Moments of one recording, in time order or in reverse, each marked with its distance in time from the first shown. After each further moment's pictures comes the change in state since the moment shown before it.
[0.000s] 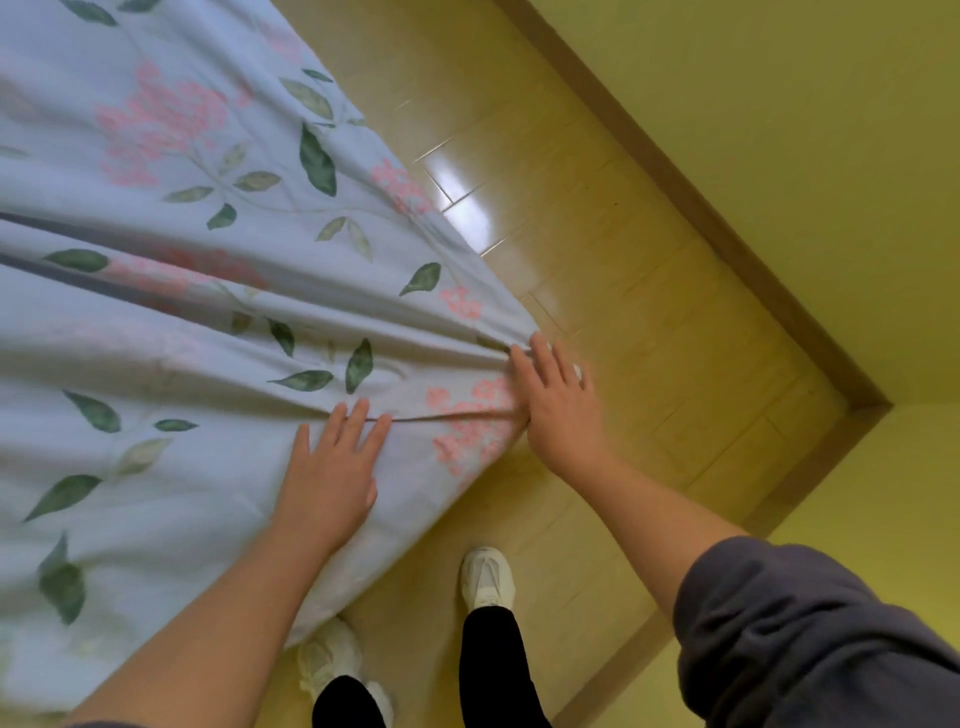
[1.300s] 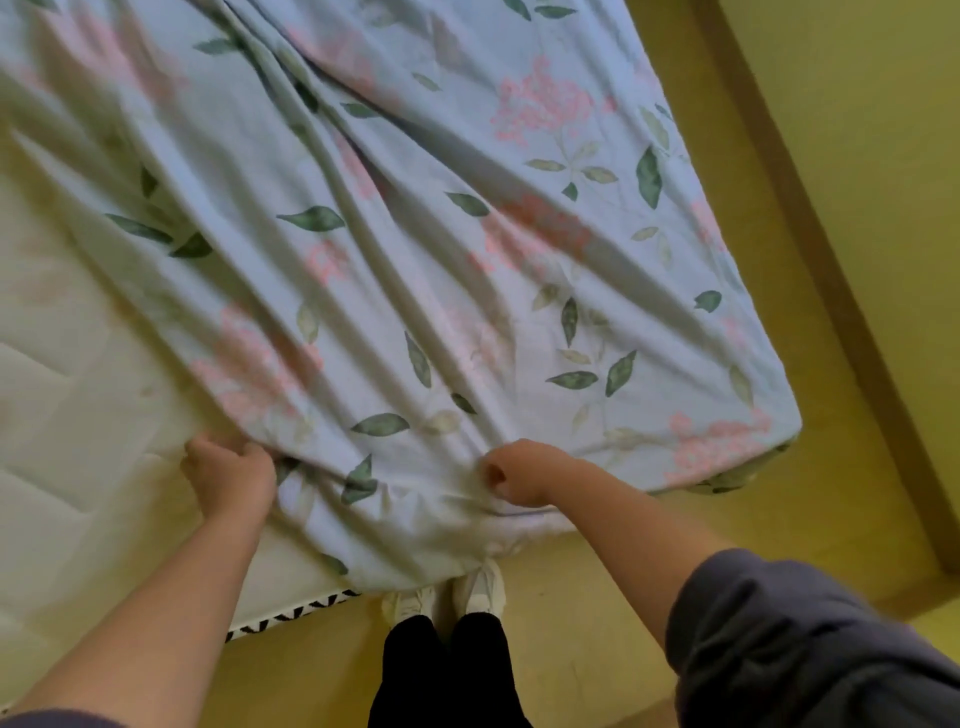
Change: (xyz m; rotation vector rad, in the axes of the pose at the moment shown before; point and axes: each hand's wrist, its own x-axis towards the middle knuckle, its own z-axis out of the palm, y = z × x) left_hand -0.213 -0.263 0.149 -1.366 0.423 -1.399; right_hand -0.052 -0.335 0.036 -0.202 -0.748 -0.413
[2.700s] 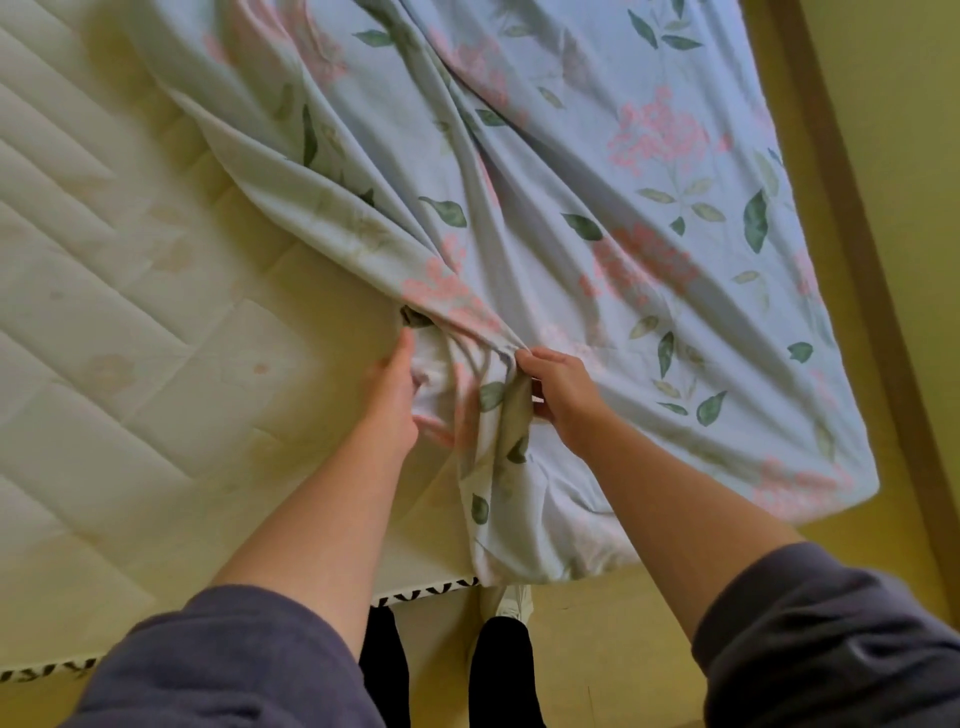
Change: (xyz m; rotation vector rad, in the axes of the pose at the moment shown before) left_hand 0.028 0.070 0.024 -0.757 -0.490 -0.340; right_hand 0.042 -0.103 -0.083 1.386 0.406 0.099
